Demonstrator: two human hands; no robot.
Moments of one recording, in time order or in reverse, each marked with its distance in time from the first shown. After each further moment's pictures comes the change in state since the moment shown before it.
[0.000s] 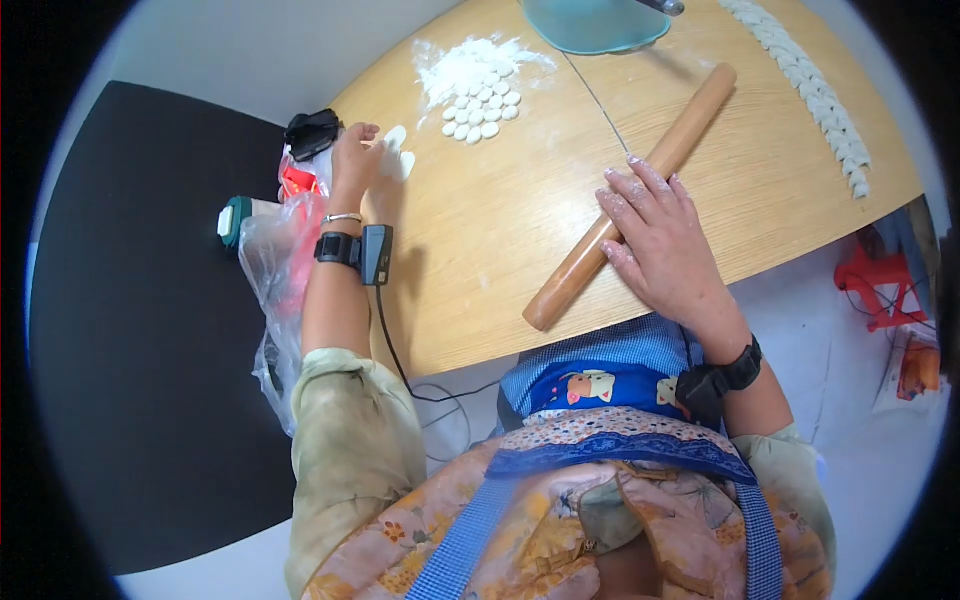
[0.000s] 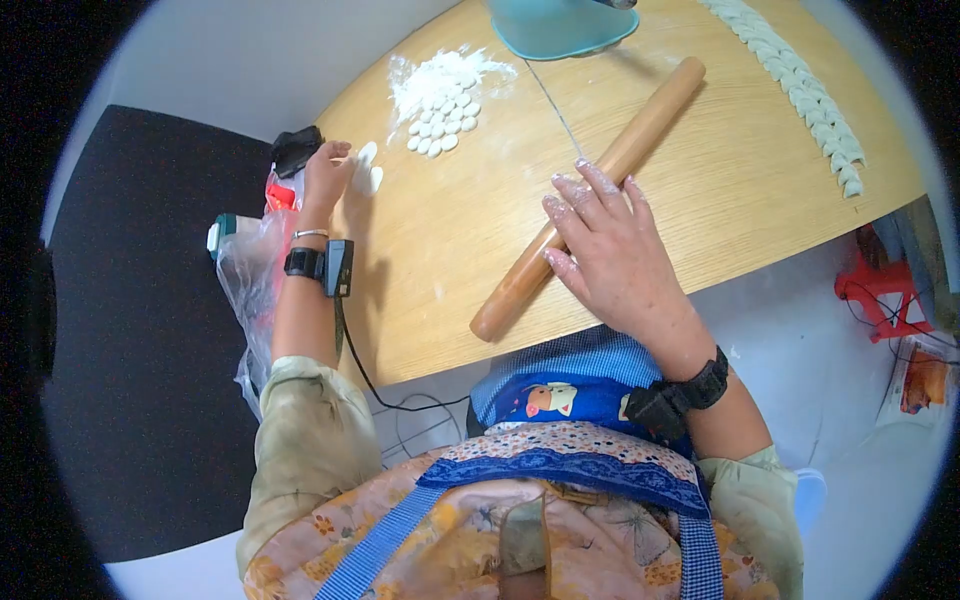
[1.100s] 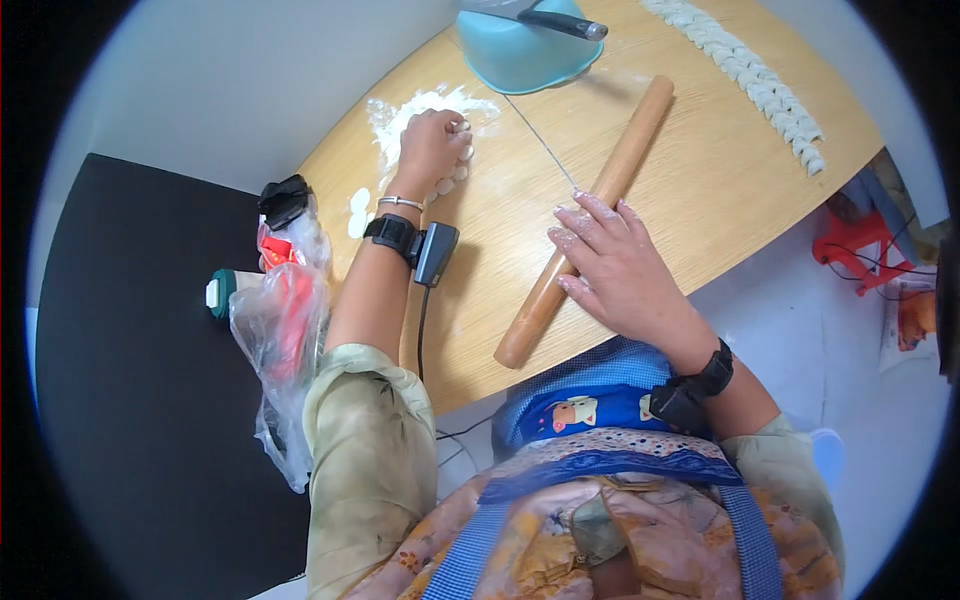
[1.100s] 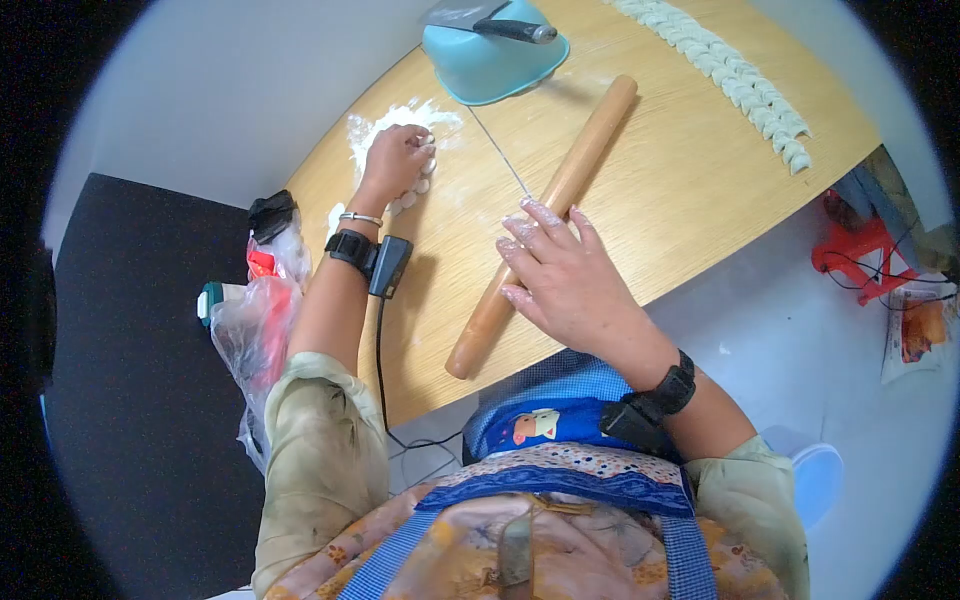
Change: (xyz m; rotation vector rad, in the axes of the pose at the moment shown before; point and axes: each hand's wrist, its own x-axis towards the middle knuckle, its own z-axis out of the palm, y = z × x) left_hand 0.045 0.175 0.056 -0.028 -0.147 0.464; right_hand -0.002 0.000 -0.001 0.028 0.015 0.015
